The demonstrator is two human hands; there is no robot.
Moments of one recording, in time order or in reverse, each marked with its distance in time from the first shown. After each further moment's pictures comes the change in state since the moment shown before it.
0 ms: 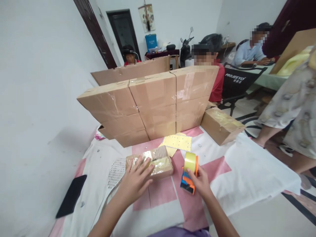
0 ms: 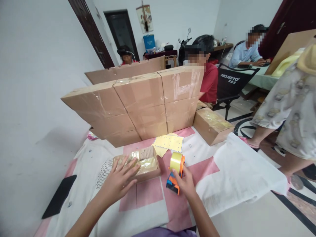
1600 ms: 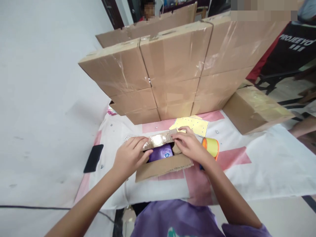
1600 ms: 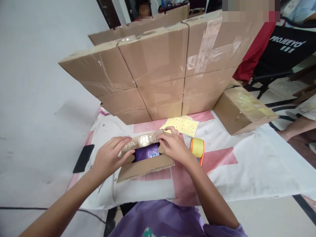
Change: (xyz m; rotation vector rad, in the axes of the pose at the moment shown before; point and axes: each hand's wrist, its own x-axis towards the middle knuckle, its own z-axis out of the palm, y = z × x) left_hand 0.004 -0.016 -0.051 -0.084 -0.055 -0.313; right_hand 0.074 -0.068 0.064 -0.466 -0.571 -0.570
